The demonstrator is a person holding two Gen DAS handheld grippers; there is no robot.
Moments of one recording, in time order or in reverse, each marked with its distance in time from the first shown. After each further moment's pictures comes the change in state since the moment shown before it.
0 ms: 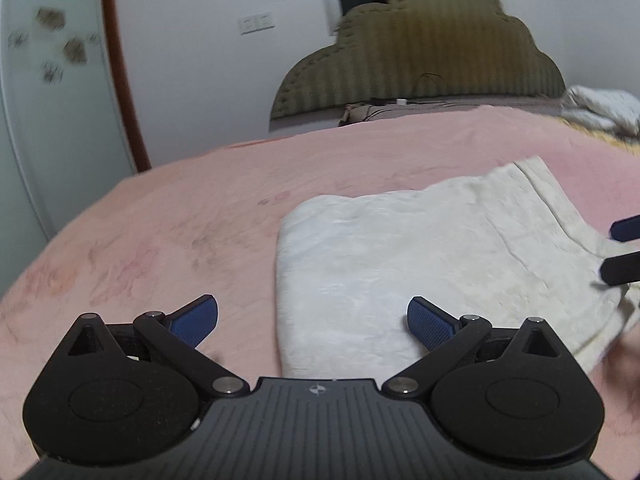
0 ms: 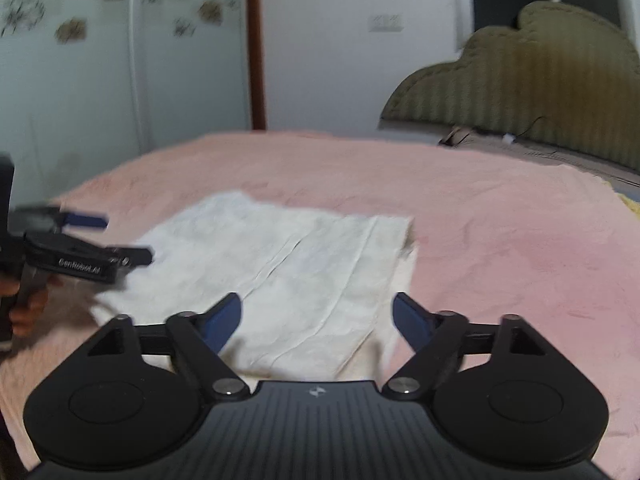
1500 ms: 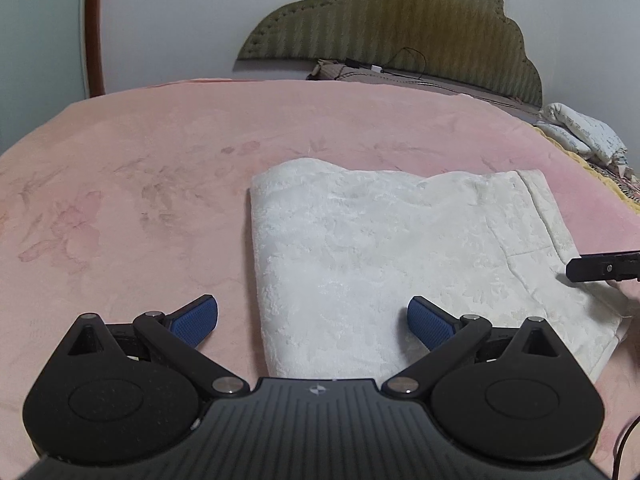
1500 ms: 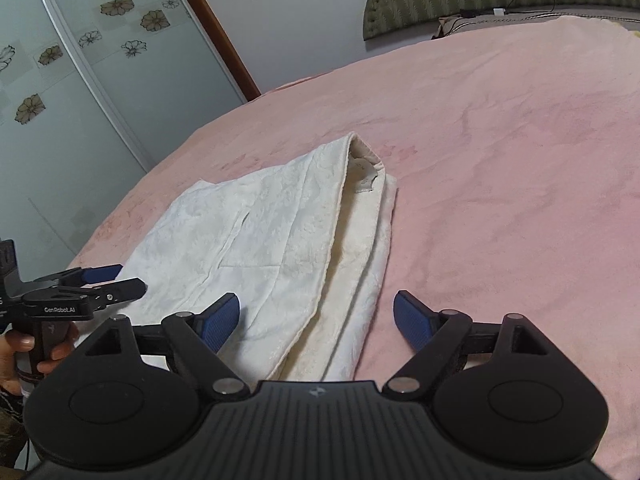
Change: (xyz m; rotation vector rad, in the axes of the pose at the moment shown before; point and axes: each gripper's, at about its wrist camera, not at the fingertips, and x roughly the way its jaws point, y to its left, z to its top) left arm 0.056 0.044 0.010 -0.188 0.179 -0.238; right arm 0.049 -0.096 -0.006 0.374 0.077 0.227
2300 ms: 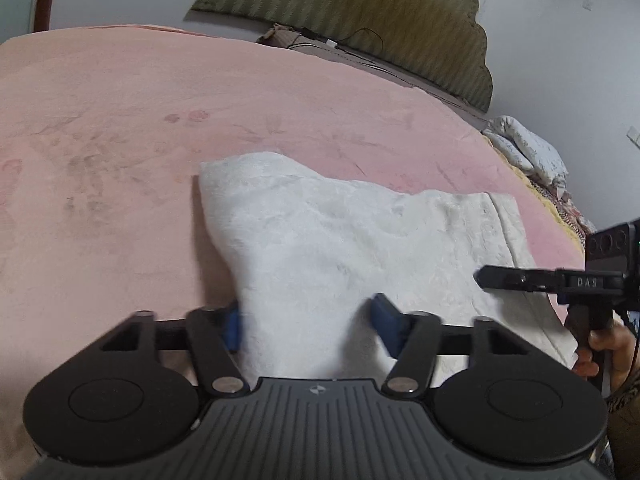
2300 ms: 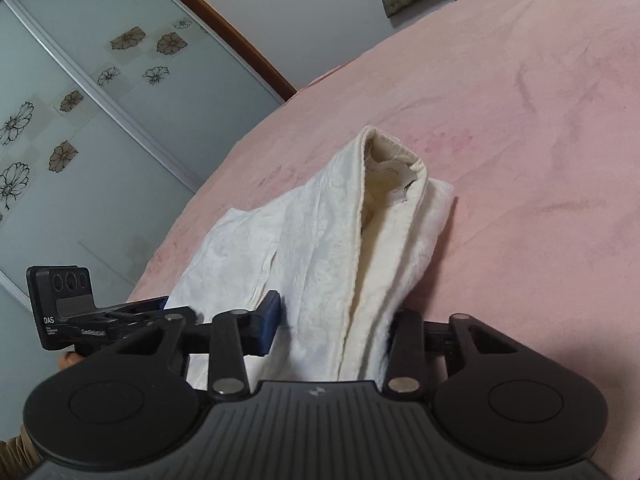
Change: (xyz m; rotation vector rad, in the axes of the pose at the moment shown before) left arm 0.038 0.033 0.027 -0.139 0.099 -0.268; right arm 0.043 -0.016 0.026 0.146 0.020 0.204
